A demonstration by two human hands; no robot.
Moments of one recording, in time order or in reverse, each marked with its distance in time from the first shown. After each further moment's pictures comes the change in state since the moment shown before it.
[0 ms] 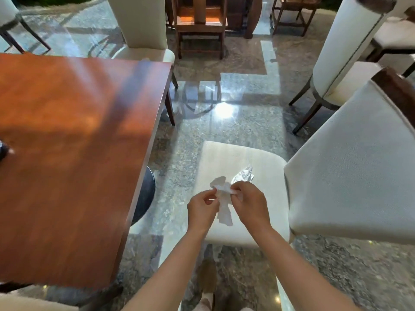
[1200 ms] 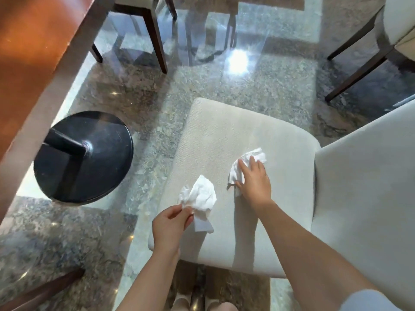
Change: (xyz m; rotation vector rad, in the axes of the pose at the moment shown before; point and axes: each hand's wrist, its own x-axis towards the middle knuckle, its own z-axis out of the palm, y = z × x) left_hand 0.151 -0.180 0.078 -0.316 0.330 -0.444; right_hand 0.167 0.279 0.189 -0.482 -0.353 0.031
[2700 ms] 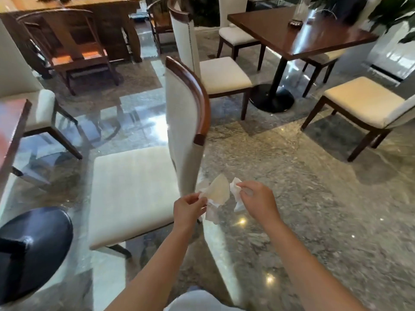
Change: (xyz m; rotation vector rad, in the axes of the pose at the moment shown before) left_hand -0.476 -0.109 0.077 0.392 -0.647 0.413; right_hand -0.562 0.189 -0.268 0.543 0.554 0.392
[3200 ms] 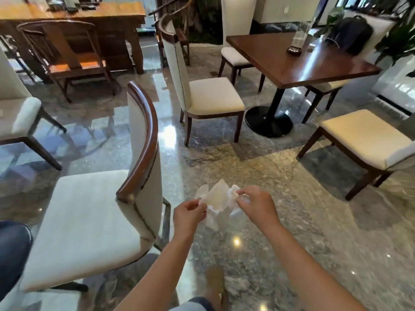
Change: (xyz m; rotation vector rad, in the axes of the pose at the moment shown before) left_hand 0.100 0.042 0.200 -0.092 0.074 0.011; right_hand 0.185 0.105 -0.100 -0.076 -0.053 -0.107
